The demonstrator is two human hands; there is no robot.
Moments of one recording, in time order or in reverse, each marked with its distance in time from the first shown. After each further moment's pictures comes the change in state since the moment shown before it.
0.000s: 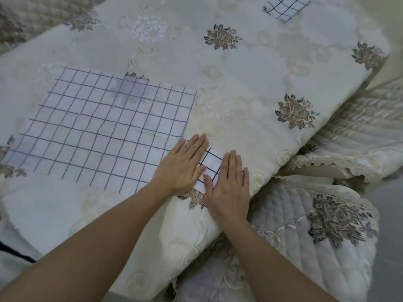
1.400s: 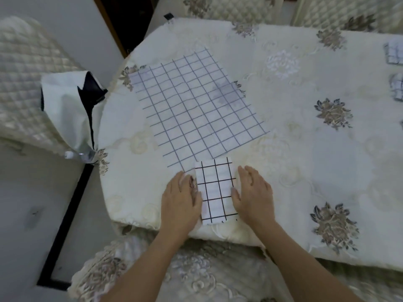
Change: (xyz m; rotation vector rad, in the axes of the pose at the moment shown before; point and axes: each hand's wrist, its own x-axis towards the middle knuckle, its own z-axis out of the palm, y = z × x) left_hand -0.026 0.156 -0.010 -0.356 0.427 -1.445; right_hand 0.146 0.049 -0.045 -0.017 -0.355 -0.965
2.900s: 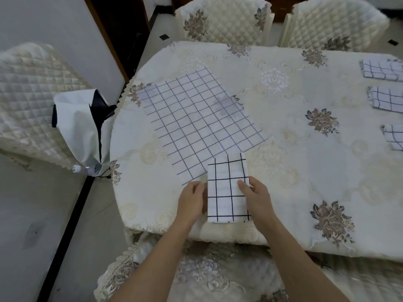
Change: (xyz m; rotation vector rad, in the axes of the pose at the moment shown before) left_hand 0.020 0.010 -0.038 -0.898 -0.327 -0.505; right_hand -0.009 -0.053 -0.055 1.128 -0.090 0.465
